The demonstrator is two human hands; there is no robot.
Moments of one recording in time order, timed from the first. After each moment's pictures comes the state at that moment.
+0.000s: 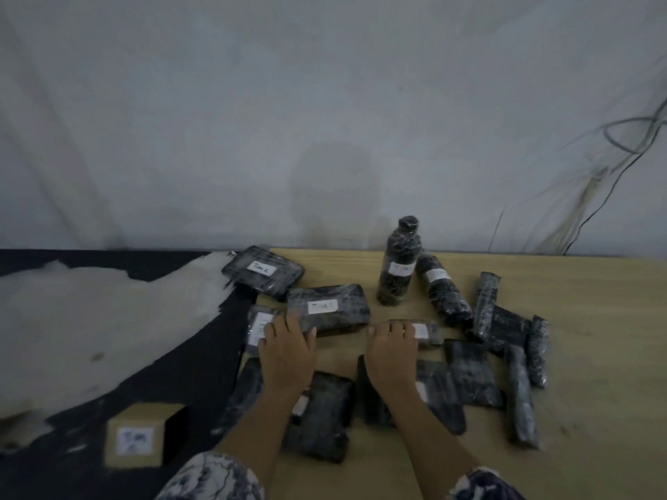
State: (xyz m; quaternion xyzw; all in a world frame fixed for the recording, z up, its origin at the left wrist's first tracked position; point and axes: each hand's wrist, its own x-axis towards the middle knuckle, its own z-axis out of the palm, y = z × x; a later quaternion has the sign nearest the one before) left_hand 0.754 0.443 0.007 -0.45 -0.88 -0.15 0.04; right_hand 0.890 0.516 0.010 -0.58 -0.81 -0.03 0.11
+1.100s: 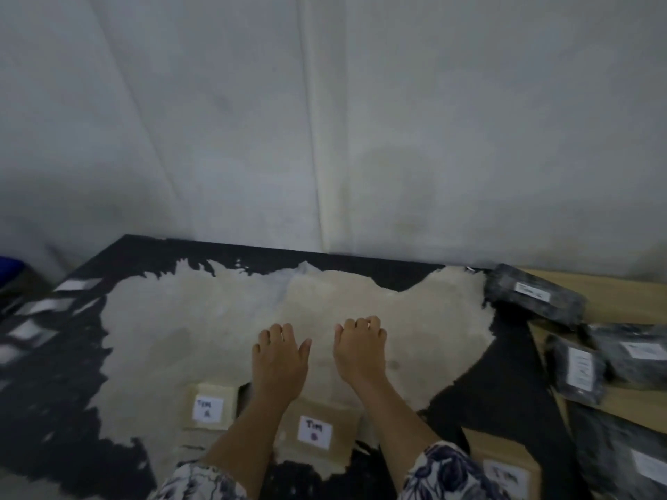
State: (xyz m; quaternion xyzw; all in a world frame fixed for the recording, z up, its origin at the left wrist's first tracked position) left_hand 0.304 0.156 0.001 -0.38 -0.91 -0.09 0.17; right_hand 0.402 0.252 0.024 -0.40 -0.90 0.13 0.14
